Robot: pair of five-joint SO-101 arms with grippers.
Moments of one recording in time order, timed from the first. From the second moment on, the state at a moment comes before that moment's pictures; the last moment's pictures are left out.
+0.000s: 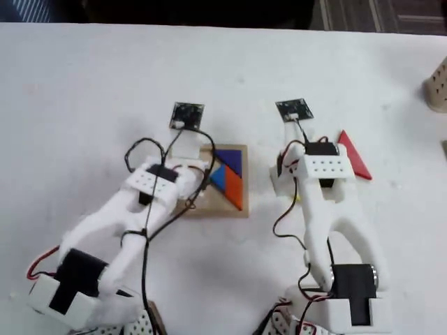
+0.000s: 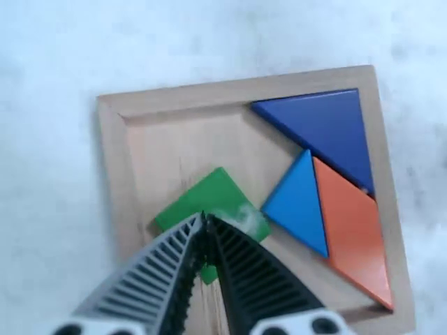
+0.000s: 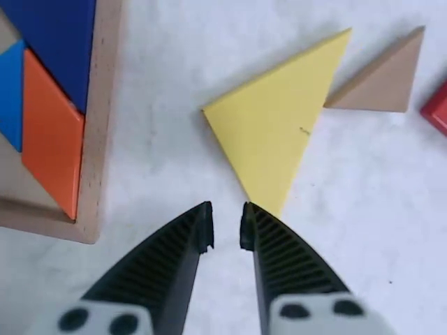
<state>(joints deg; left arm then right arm) 17.1 -5.1 46.4 30.2 14.8 -4.7 -8.6 33.8 61.4 13.3</state>
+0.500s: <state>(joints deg) 28.3 -9.1 49.1 35.2 11.0 -4.7 -8.6 33.8 61.4 13.3</state>
